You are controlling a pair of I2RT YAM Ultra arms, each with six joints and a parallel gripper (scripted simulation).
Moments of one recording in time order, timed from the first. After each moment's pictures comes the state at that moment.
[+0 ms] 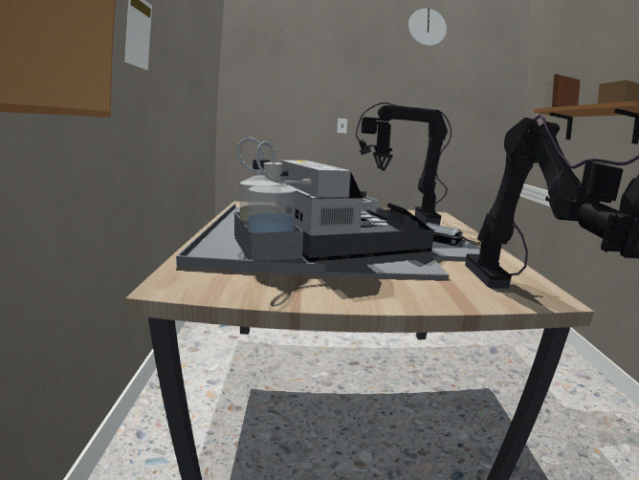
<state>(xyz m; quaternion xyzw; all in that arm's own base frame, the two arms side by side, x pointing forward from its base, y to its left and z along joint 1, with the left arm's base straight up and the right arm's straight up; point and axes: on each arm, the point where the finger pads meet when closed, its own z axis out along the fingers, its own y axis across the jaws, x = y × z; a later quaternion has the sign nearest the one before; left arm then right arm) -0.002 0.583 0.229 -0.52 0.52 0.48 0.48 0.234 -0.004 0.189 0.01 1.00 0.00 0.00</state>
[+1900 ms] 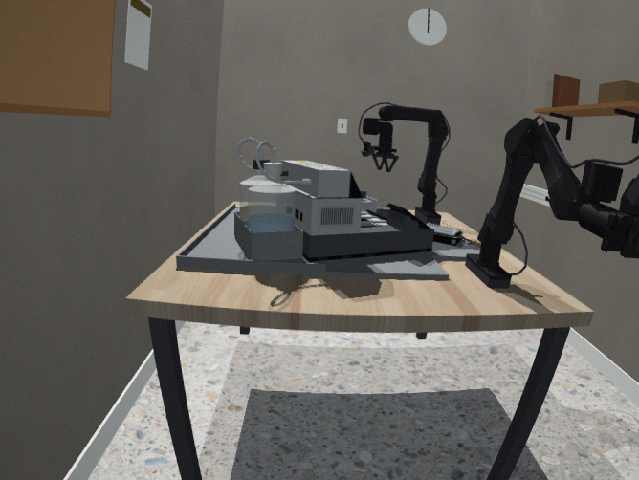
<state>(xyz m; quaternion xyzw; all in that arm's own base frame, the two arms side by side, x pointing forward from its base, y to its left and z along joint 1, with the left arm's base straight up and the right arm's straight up) -0.002 0.583 0.229 -0.52 0.52 0.48 0.48 0.228 0.026 0.186 -0.11 0.99 0.01 0.00</state>
